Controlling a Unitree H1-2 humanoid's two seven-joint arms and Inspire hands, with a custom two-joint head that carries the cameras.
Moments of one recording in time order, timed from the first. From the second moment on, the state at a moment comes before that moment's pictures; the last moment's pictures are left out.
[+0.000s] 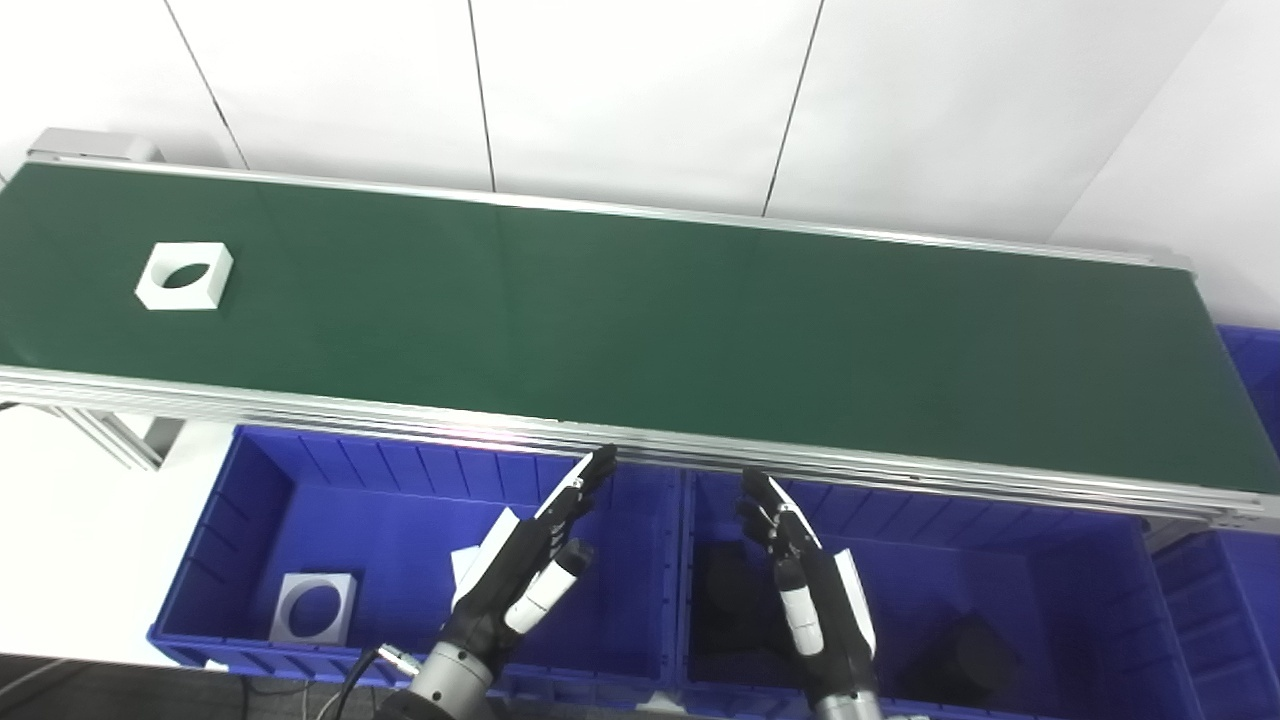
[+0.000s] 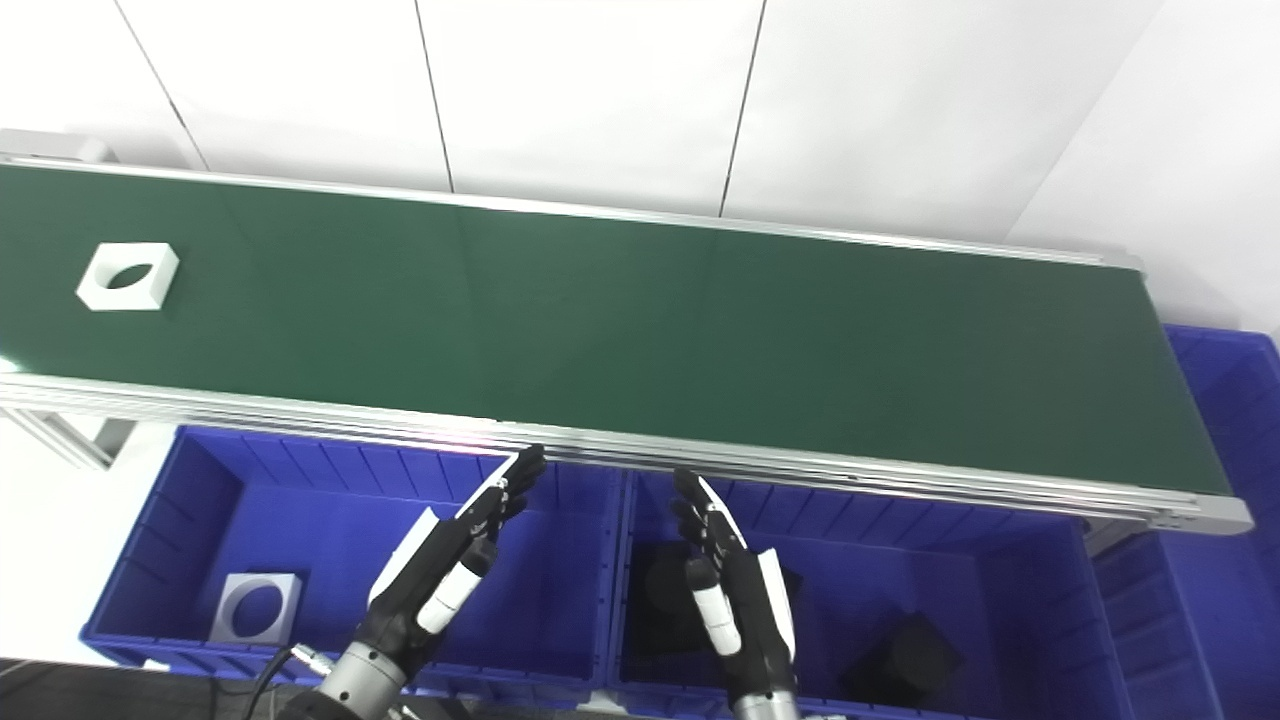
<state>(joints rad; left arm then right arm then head) 0.20 0.02 -0.37 -0.02 0.14 -0.11 -0.22 0.35 0.02 0.12 0.09 -0.09 -0.33 -0.03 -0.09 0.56</state>
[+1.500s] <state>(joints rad) 0.10 -0.03 -0.33 -0.10 0.10 -0.21 -0.20 0.31 0.01 0.11 0.16 -0.05 -0.40 -0.01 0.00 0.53</state>
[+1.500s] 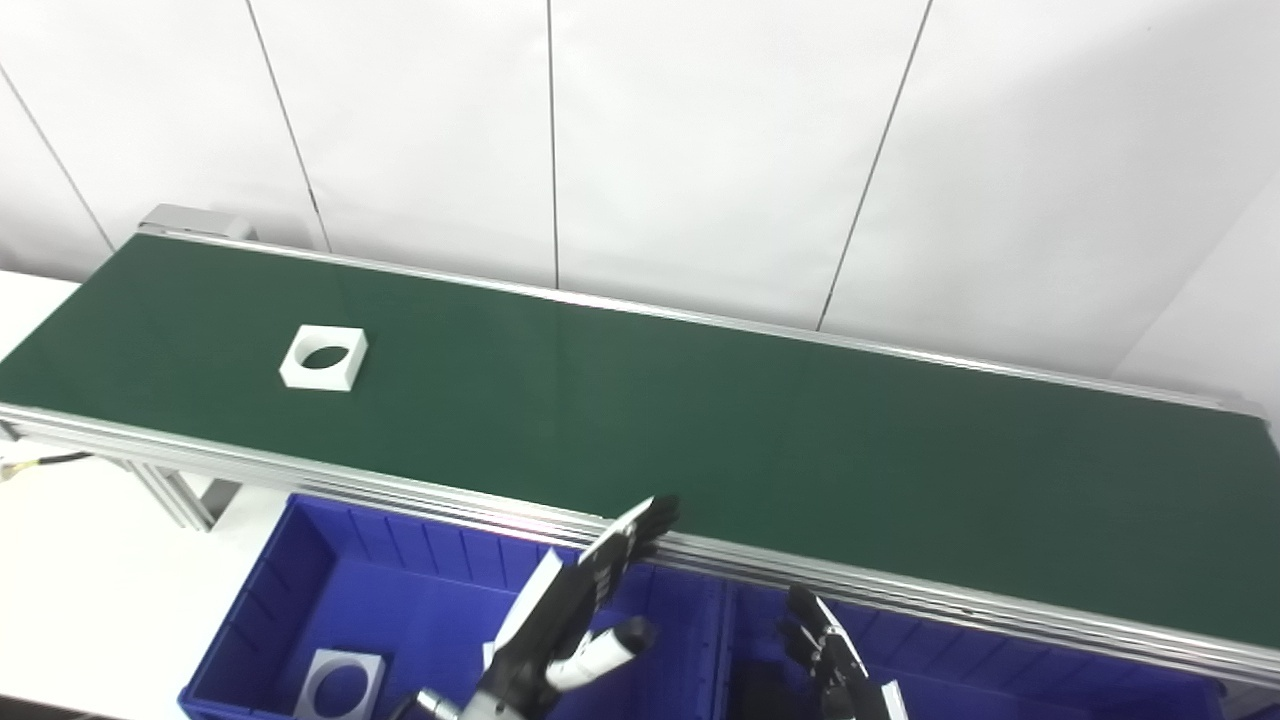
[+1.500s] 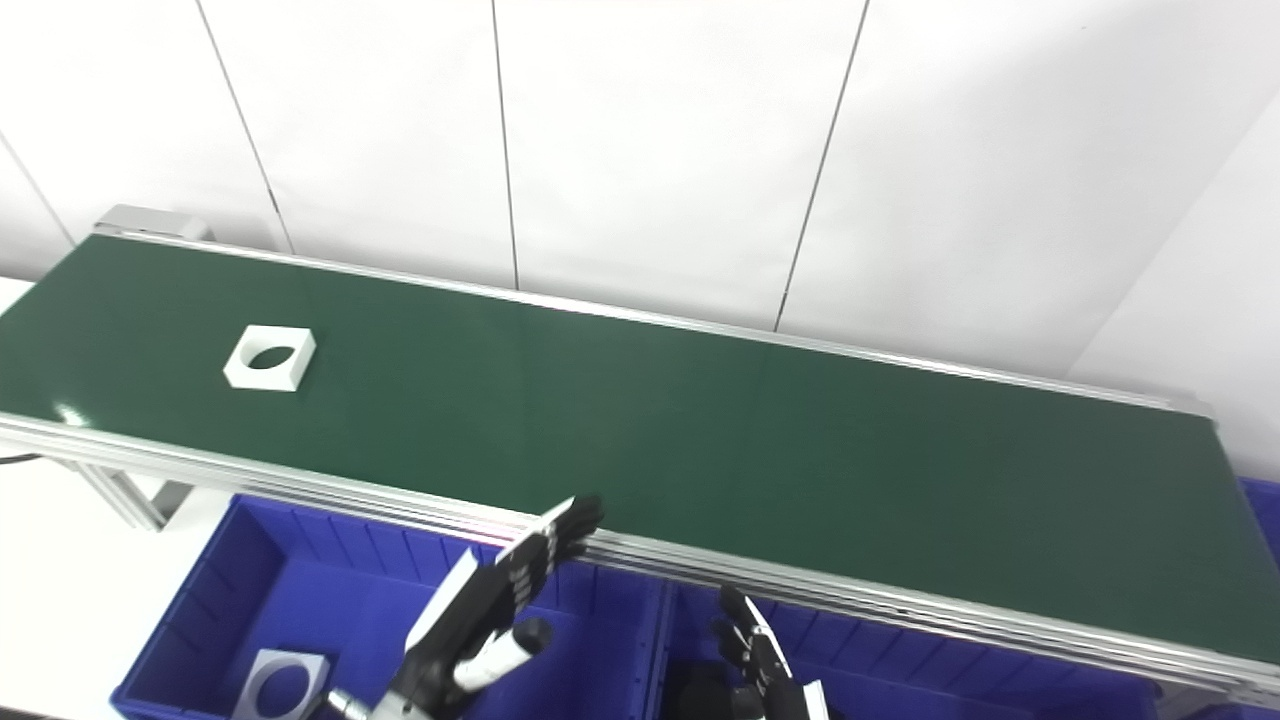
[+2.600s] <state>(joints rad) -0.43 0.29 -0.15 -0.11 0.31 -0.19 -0.24 0.30 0.03 0.14 0.12 -0.05 -0.38 -0.01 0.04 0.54</state>
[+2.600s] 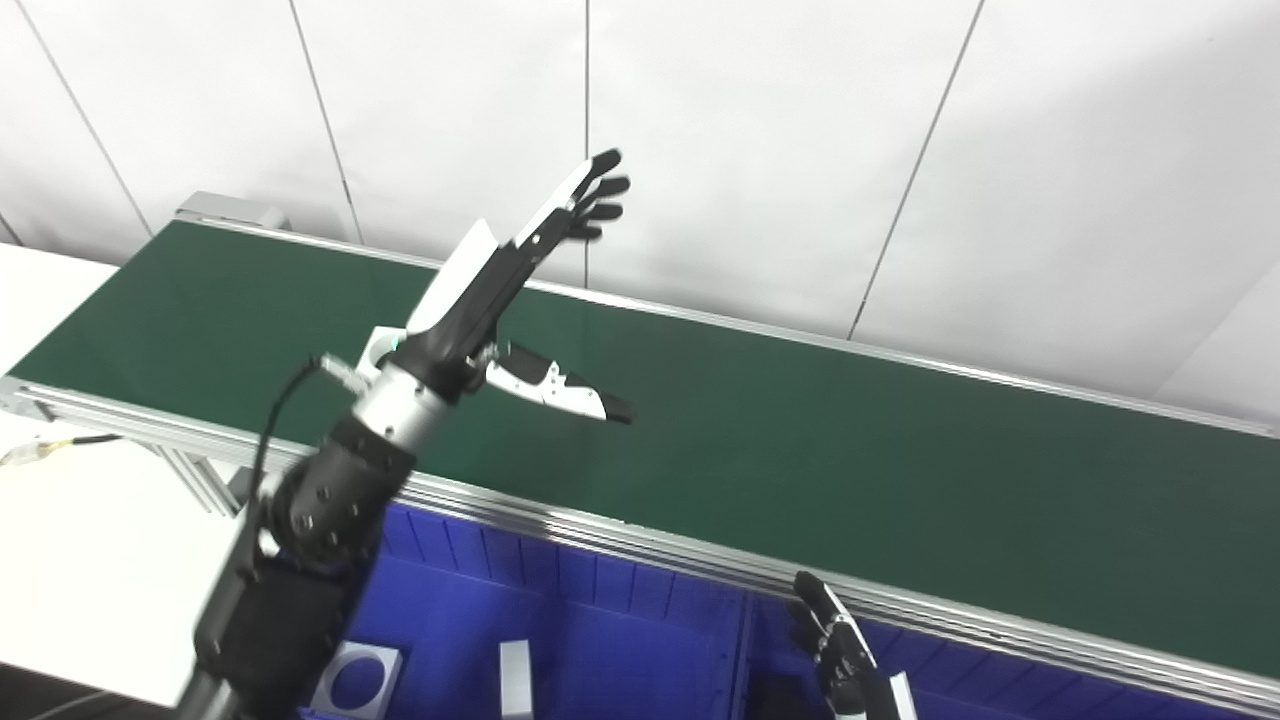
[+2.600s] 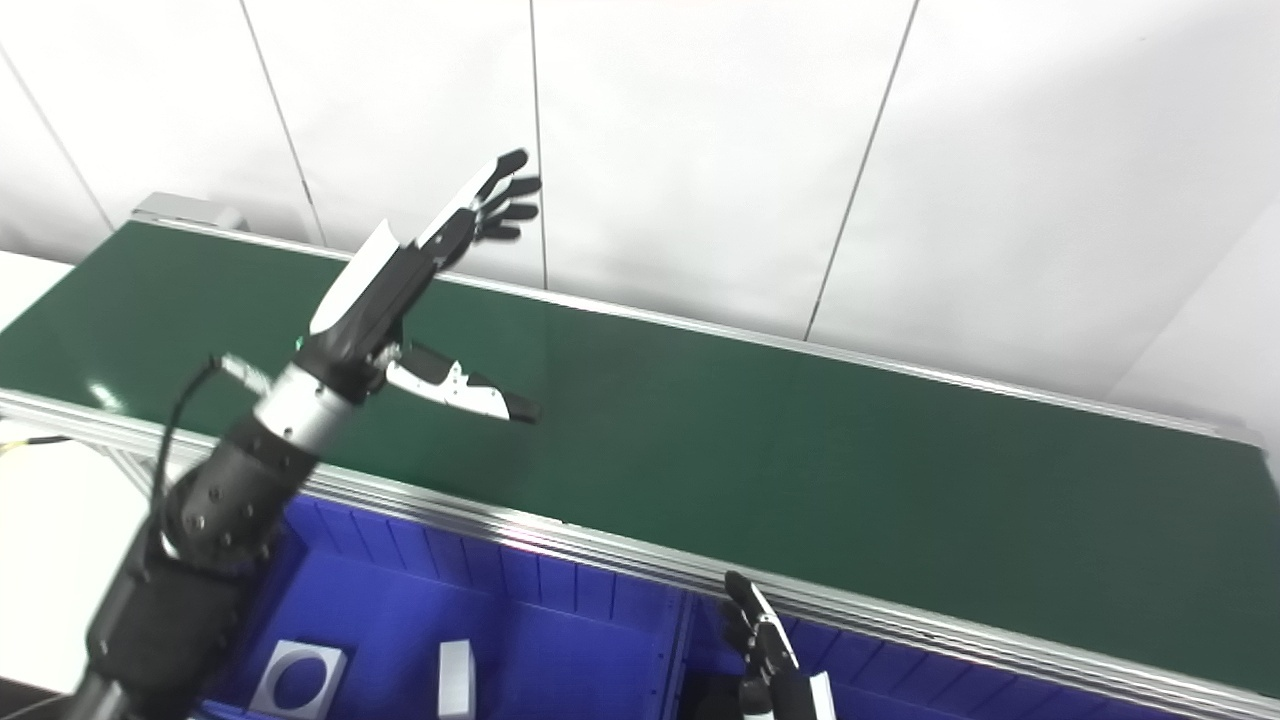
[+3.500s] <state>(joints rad) -0.76 0.41 -0.36 0.30 0.85 -0.25 -0.25 0.28 0.03 0.16 0.14 -0.03 -0.38 -0.01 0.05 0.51</state>
